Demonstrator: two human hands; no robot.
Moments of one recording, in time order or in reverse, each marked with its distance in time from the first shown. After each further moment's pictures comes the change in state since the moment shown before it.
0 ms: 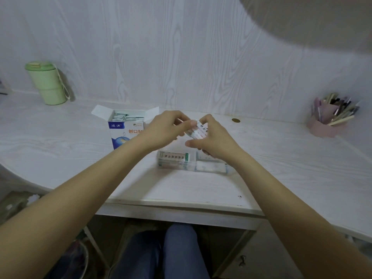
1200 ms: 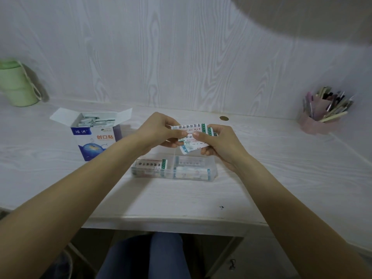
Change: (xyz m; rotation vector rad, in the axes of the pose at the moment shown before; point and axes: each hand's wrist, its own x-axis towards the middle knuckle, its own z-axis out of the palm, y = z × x) left_hand 0.048 0.006 0.038 -0.347 -0.086 -0.303; right_hand 0.018 0.059 -0.039 0.575 0.090 0.185
